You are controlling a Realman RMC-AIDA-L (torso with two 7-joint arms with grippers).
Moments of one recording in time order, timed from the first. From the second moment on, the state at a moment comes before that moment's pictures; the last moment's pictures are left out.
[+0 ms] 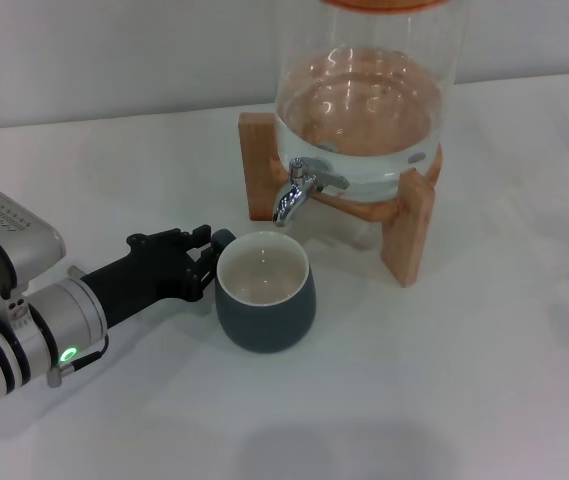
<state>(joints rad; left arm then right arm) -0.76 -2.10 0.73 -0.03 -1.57 -1.00 2.34 0.28 2.00 -0.45 -0.26 2.14 1.28 -2.22</state>
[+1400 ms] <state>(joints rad) -0.76 -2.09 0.73 -0.02 -1.57 -1.01 2.35 0.29 2.00 -0.44 -0.26 2.14 1.27 -2.23</state>
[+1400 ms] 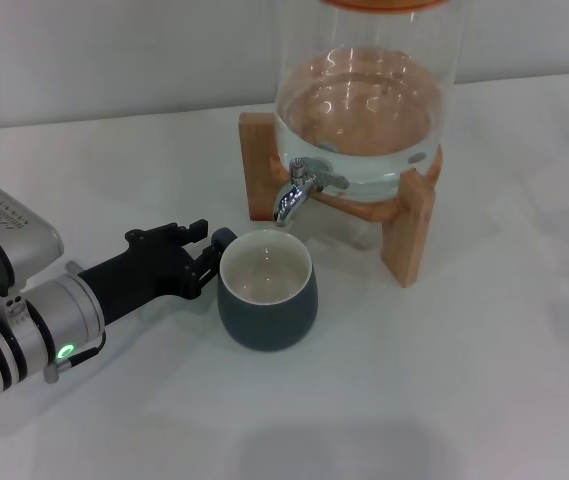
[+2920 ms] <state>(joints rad) -0.74 -2.09 0.73 0.01 -1.57 -1.02 2.34 0.29 2.00 -0.41 -0.26 2.14 1.27 -2.22</state>
